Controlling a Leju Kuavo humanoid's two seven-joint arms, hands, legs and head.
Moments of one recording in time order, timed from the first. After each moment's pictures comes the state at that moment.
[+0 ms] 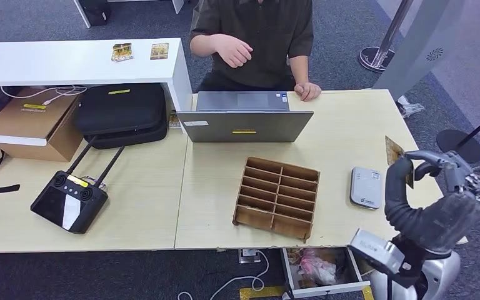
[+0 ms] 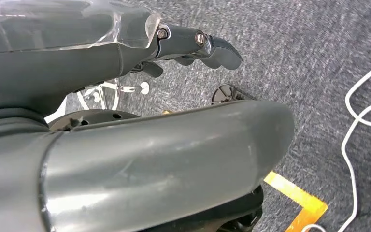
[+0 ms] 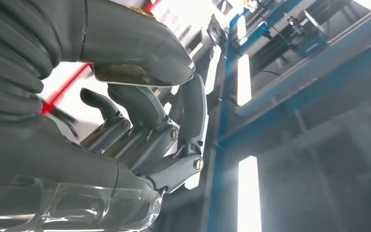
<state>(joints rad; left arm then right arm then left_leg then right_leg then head) -0.11 -0.25 1.29 -0.20 -0.73 0.16 -0.11 -0.05 0.05 0.17 -1.99 0.84 -0.69 -0.29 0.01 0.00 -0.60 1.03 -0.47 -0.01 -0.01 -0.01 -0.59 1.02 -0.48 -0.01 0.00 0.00</state>
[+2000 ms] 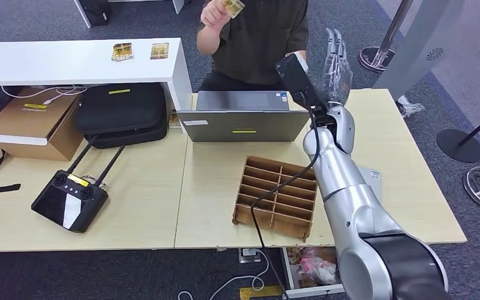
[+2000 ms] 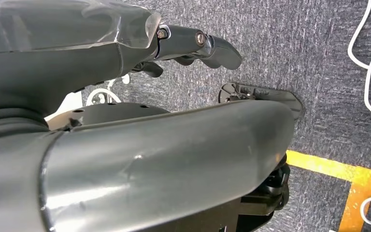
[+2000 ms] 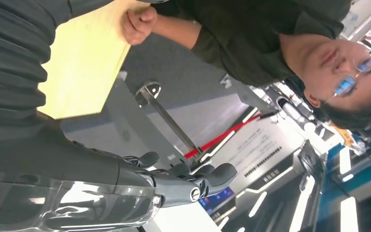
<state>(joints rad) -0.14 -0.25 1.12 -0.20 -0.87 0.13 -0.01 -0.95 0.21 0.06 -0.65 0.90 -0.59 -0.12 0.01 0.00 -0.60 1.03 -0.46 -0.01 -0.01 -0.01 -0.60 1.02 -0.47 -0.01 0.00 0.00</state>
